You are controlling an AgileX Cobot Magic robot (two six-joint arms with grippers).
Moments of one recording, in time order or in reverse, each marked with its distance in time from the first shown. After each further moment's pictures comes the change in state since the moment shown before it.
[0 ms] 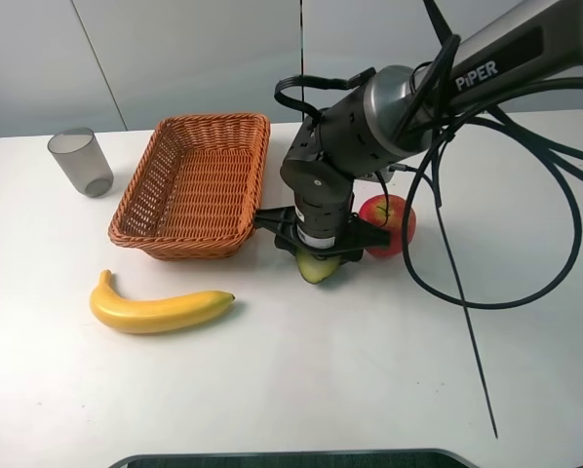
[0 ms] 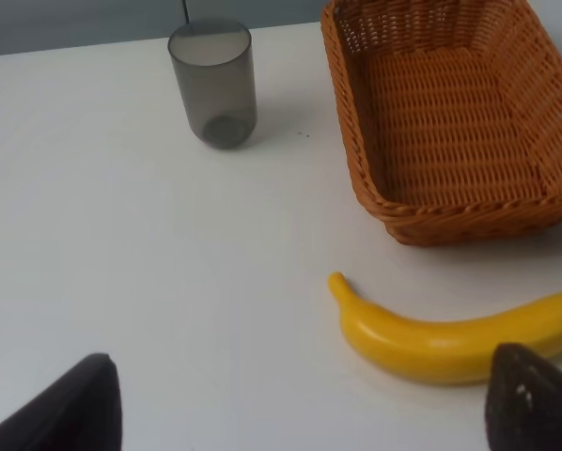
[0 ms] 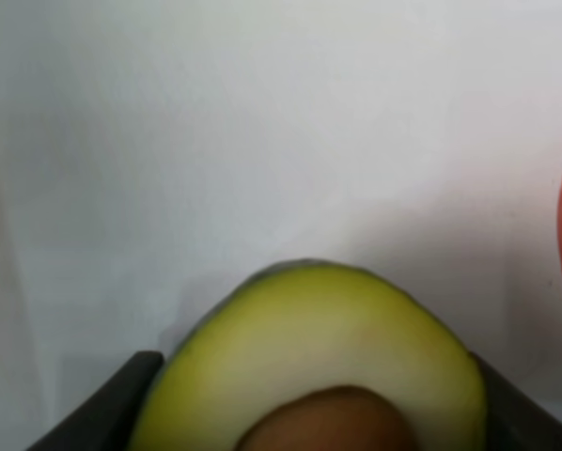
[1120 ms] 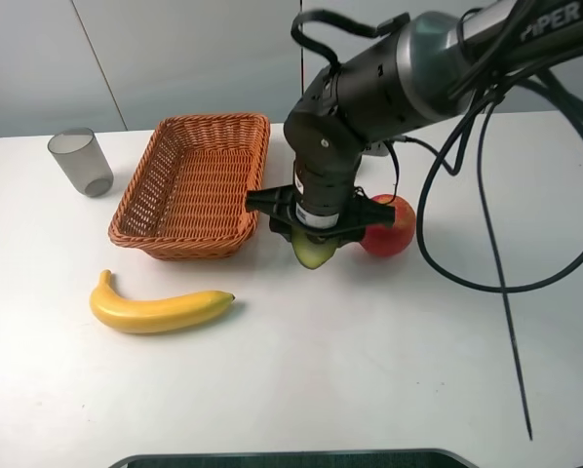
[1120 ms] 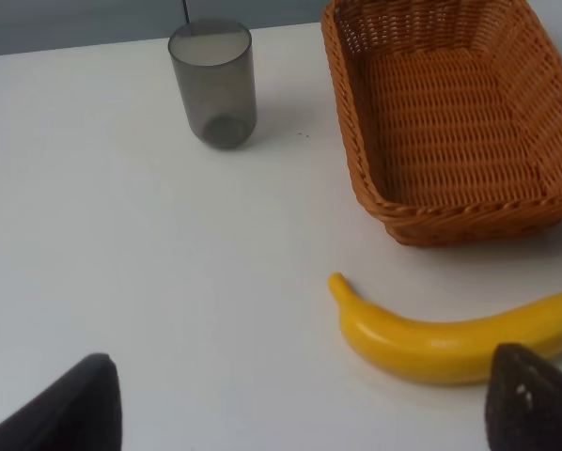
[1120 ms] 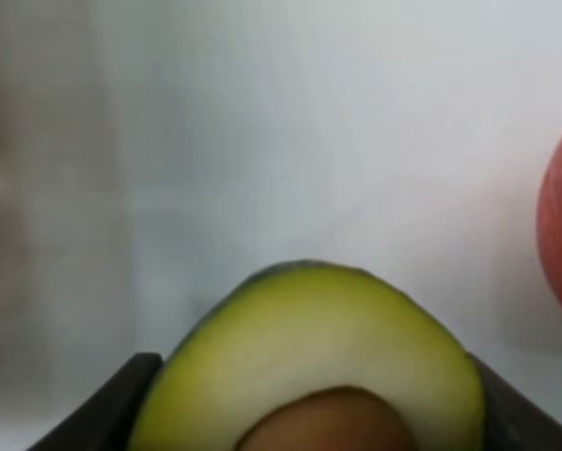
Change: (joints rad) left arm 0.000 0.000 0.000 0.000 0.000 0.000; right arm 0.000 -0.124 -0.004 0.111 0.051 -0.227
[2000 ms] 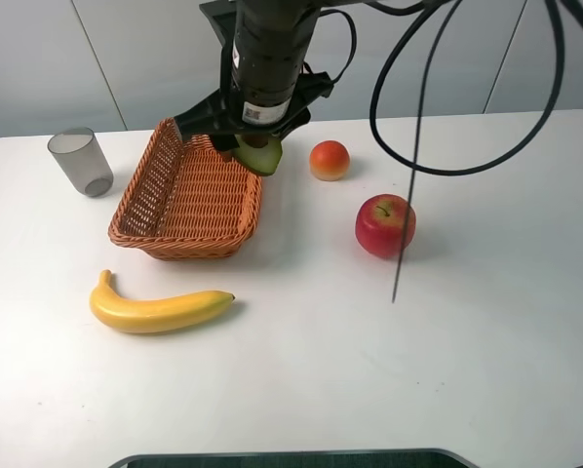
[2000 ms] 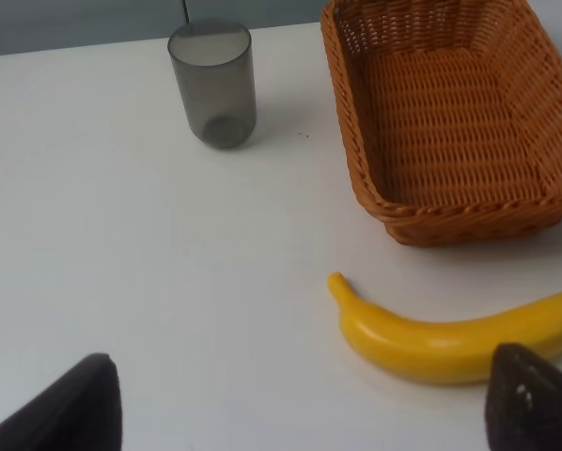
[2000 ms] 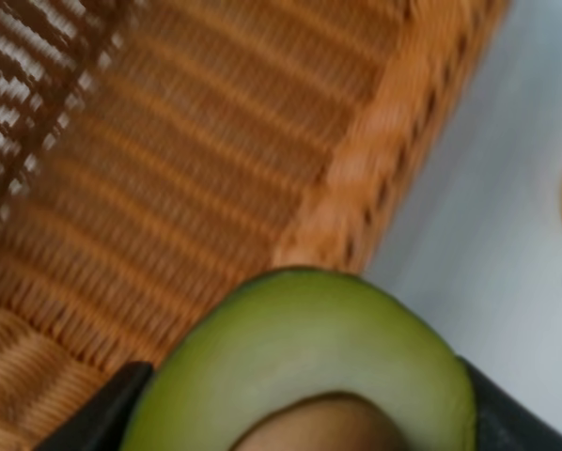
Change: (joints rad) left arm 0.000 0.000 0.000 0.000 0.000 0.000; right arm 0.006 0.037 -0.438 0.114 0.159 -0.740
